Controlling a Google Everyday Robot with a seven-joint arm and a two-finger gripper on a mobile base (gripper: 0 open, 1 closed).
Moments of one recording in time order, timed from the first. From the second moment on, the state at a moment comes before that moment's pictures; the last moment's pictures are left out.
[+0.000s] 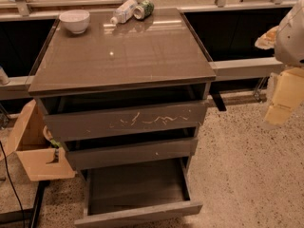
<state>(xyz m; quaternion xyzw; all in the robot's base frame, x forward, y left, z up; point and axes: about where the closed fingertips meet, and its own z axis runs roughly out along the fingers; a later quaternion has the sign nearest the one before) 0.438 -0.216 0.978 -0.60 0.78 -0.04 0.16</state>
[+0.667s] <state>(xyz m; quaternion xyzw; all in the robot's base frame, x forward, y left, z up) 0.428 -0.212 0.959 -0.58 0.80 -0.01 0.18</state>
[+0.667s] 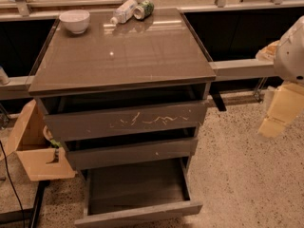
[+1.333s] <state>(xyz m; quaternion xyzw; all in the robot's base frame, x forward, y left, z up) 0.404 -0.194 0.916 -0.55 0.81 0.04 0.21</state>
